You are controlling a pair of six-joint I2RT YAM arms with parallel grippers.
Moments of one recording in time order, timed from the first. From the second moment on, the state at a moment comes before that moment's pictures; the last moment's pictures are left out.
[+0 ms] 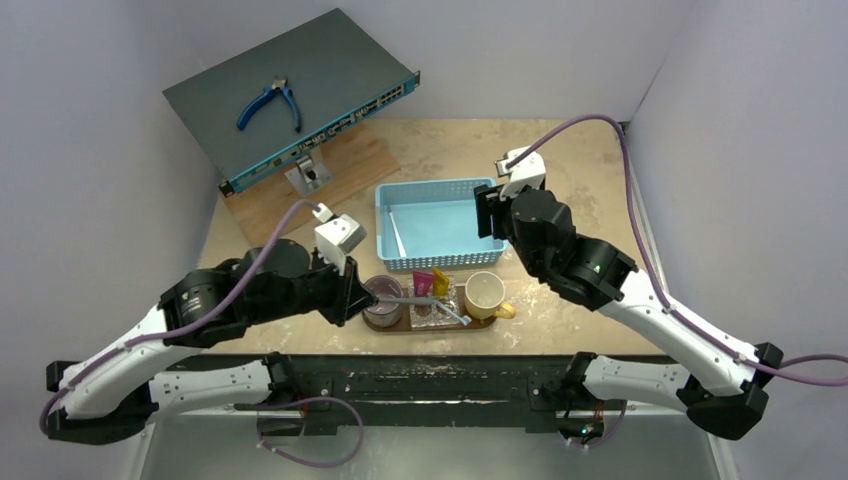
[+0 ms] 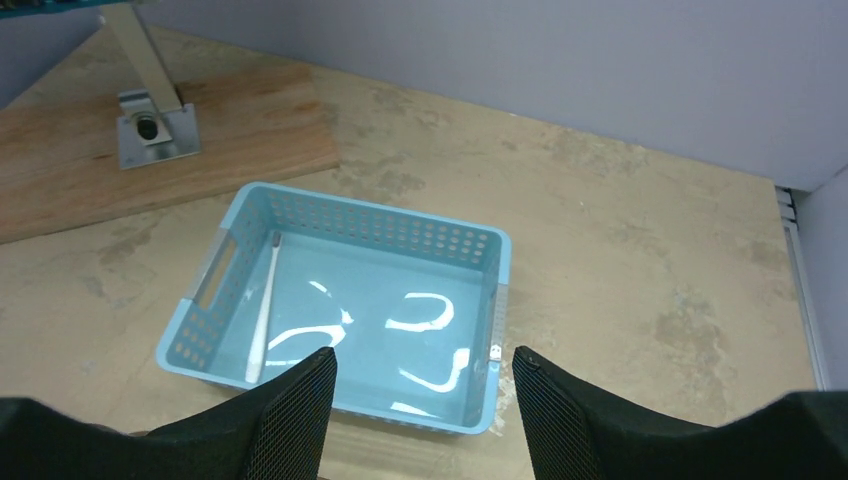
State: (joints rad) left arm -1.08 0.79 1.24 -0.97 -0.04 -0.48; right arm 0.95 1.06 1.23 -0.50 0.67 0.13
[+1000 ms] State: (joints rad) left arm -1.22 1.13 1.27 -1.03 -0.29 -0.47; right arm 0.82 1.02 1.10 -0.47 0.56 0.18
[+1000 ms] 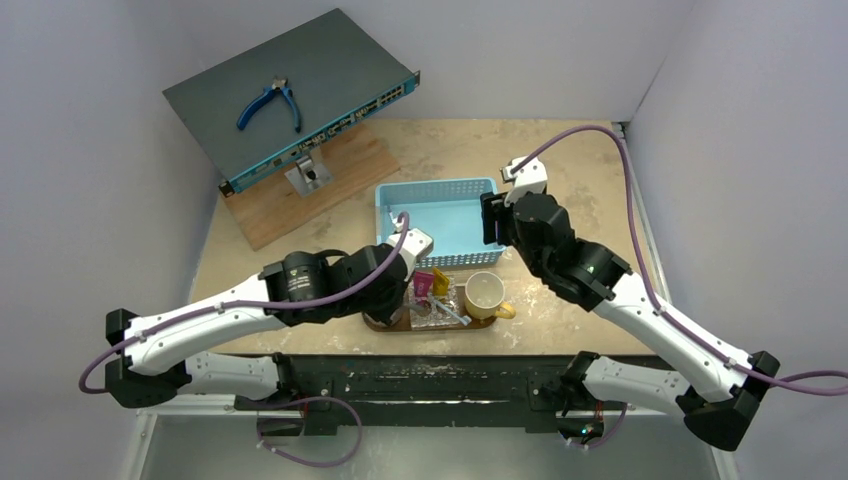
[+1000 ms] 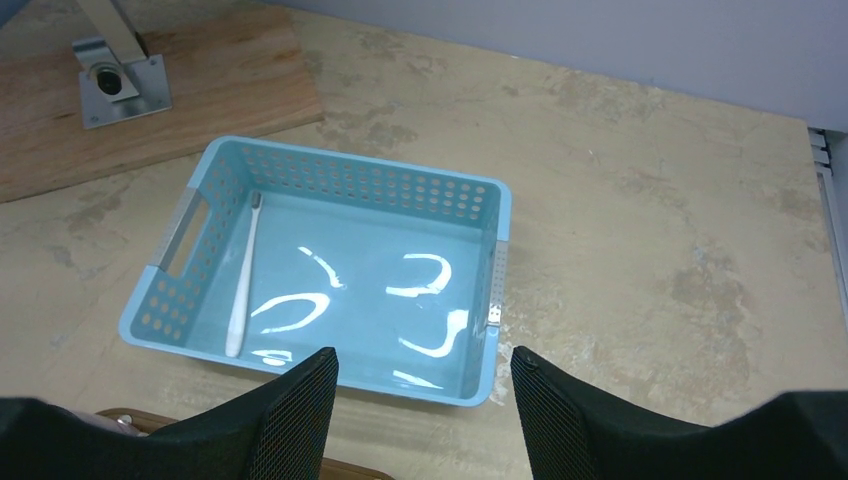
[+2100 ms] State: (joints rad) left arm -1.38 1.38 1.33 -1.00 -0.50 -0.44; right arm 0.82 1.01 1.04 -0.44 0.55 0.19
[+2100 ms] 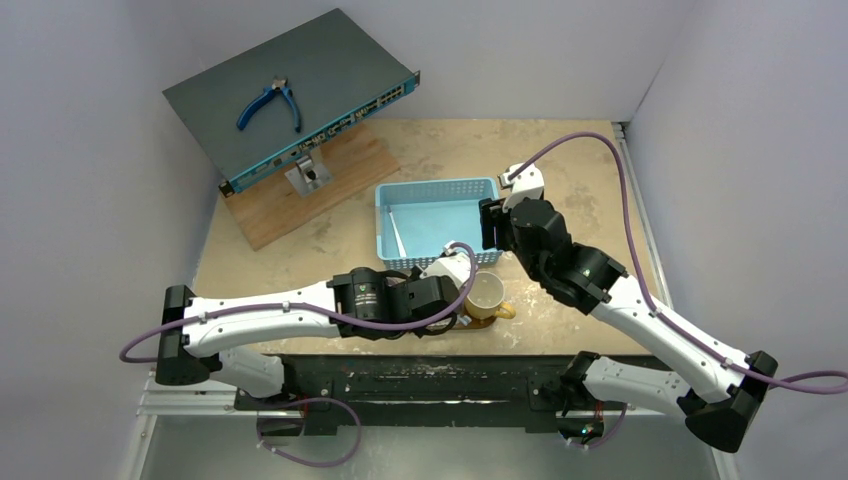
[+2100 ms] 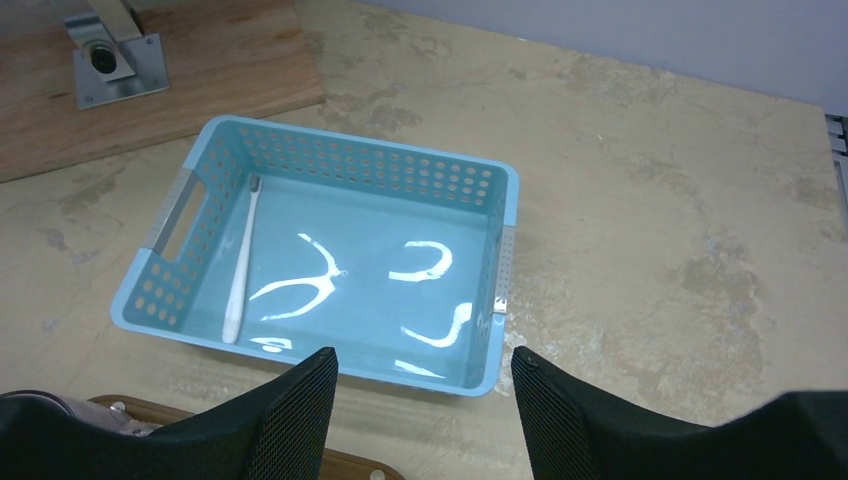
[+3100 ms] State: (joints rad) left arm -1.40 1.41 1.28 -0.91 -0.58 -0.41; right arm 0.82 1.01 1.04 -0.44 0.53 0.19
